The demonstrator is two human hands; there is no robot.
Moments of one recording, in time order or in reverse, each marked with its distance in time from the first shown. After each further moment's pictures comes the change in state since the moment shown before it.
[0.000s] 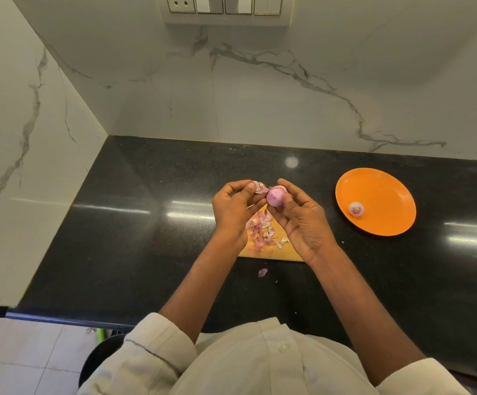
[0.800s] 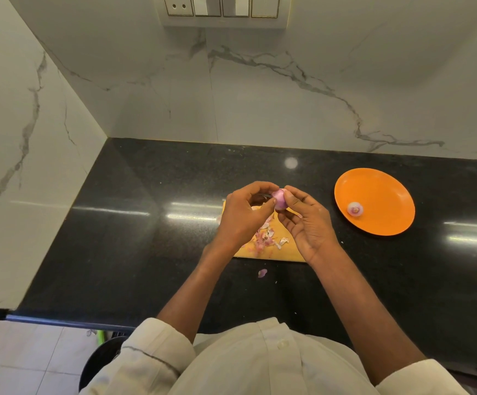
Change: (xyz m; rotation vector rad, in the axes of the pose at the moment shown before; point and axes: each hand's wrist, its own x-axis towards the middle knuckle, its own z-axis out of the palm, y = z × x) left_hand -0.001 -0.001 -0.010 0.717 -0.402 0.513; right_hand -0.003 -0.006 -0.005 -0.025 0.130 0.017
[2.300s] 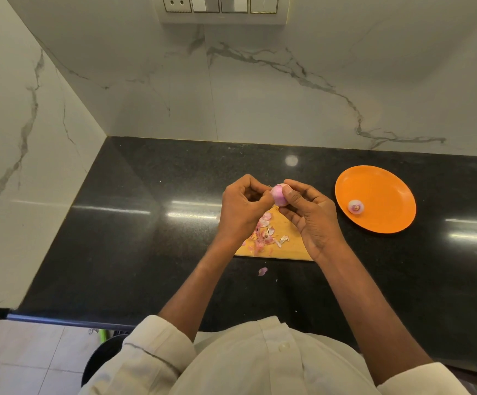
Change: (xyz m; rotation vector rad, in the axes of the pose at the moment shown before) left_hand 0.002 0.005 0.002 -0.143 0.129 -0.092; right_hand -0.006 -0.011 0.000 -0.139 -0.072 -0.134
